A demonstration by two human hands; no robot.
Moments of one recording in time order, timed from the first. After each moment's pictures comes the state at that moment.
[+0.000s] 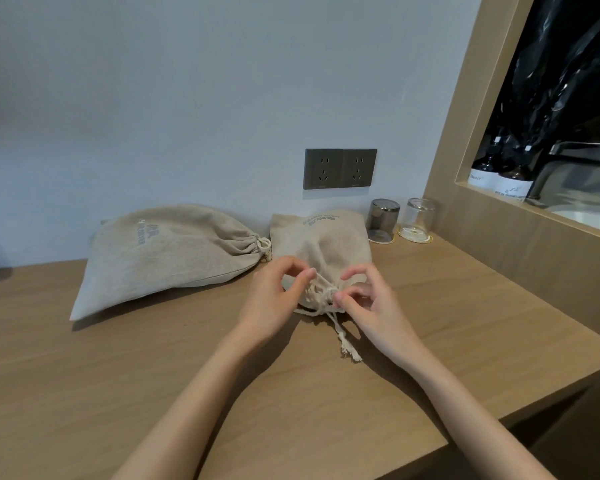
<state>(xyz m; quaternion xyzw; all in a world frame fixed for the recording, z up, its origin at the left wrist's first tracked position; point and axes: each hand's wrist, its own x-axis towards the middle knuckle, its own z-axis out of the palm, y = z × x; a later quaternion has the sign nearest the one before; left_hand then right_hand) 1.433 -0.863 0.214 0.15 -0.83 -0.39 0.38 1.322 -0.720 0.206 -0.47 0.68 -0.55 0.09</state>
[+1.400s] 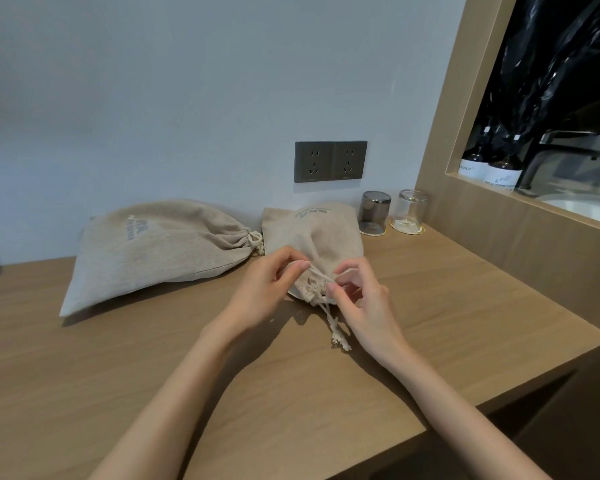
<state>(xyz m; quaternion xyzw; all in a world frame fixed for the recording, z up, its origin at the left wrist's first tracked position) 1.431 -0.865 0.220 0.08 -0.85 -0.41 0.33 1.326 -0.719 0.196 -0.47 0.69 -0.55 -0.04</state>
